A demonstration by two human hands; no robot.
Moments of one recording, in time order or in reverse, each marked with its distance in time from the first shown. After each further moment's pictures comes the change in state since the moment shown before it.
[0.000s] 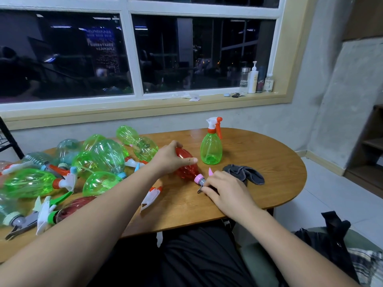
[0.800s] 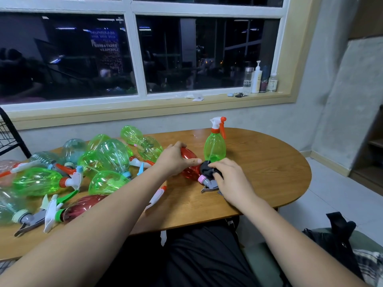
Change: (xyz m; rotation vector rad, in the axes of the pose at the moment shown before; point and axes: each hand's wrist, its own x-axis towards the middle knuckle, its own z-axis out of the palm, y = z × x) left_hand -0.003 0.006 0.006 0.111 0.060 0.013; right_hand 0.031 0.006 0.000 0.130 0.013 0.206
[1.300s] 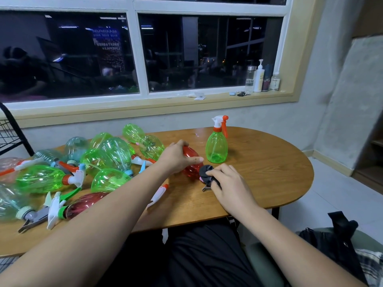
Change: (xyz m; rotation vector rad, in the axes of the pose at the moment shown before) left_hand 0.000 0.003 -0.002 0.015 -0.025 -0.006; right_hand -0.029 -0.008 0.009 -0.034 0.072 -0.169
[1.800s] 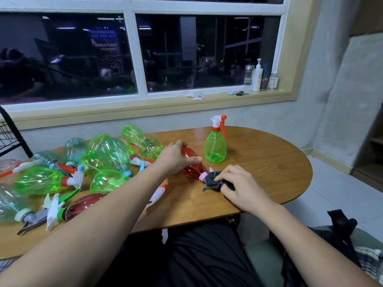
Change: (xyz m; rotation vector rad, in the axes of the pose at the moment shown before) left_hand -0.001 0.001 -0.003 0.045 -0.002 -0.003; right_hand -0.002 0.037 -0.022 0.047 -0.134 -0.025
